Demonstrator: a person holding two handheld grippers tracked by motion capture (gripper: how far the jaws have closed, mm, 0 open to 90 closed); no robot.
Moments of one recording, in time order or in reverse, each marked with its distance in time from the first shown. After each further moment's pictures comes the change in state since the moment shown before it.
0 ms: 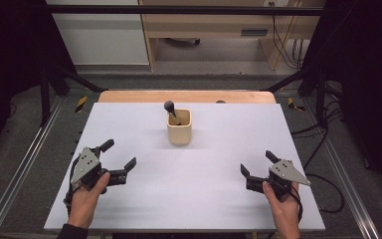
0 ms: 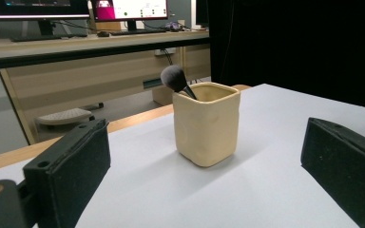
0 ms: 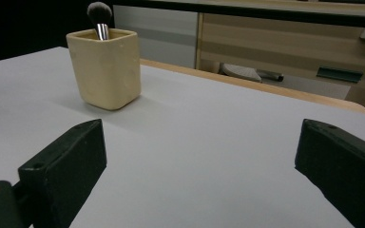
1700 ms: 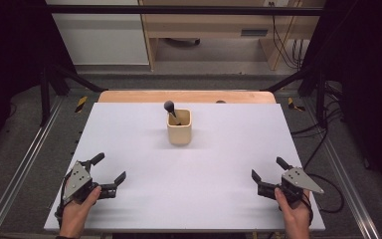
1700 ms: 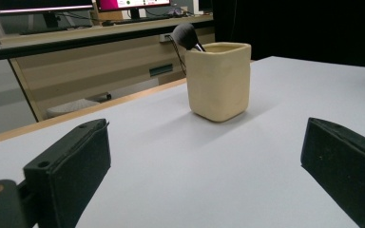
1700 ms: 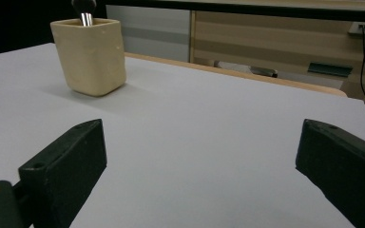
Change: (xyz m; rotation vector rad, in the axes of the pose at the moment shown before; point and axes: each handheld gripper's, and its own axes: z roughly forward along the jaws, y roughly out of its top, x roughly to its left) left arm 0.010 -0.049 -0.027 0.043 0.011 0.055; right arm -0.023 -0.024 -0.020 -0.007 -0.013 0.019
